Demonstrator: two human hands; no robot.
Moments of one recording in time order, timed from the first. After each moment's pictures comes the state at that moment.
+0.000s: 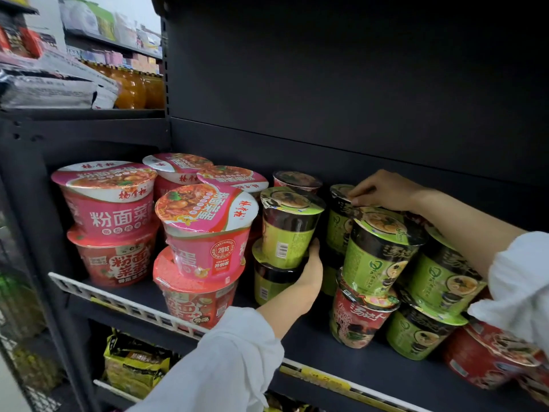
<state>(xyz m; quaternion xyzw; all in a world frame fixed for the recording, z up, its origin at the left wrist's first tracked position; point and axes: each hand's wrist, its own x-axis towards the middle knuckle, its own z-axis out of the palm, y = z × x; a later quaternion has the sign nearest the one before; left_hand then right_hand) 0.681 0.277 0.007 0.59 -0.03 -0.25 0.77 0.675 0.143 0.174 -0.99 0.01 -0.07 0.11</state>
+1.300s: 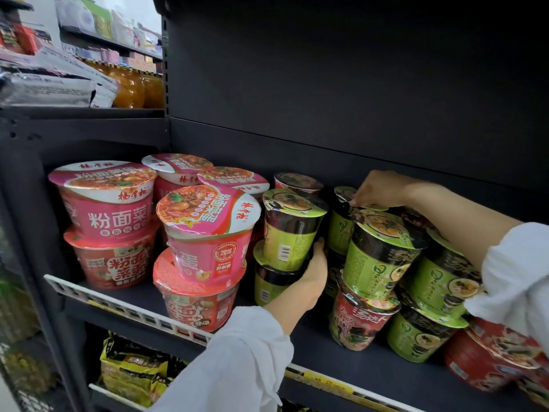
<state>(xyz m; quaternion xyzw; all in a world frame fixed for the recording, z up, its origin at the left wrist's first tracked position) 0.691 0.268 0.008 0.57 -0.07 -0.30 0.76 0.686 0.156 0.184 -1.00 0.08 -0.02 0.03</state>
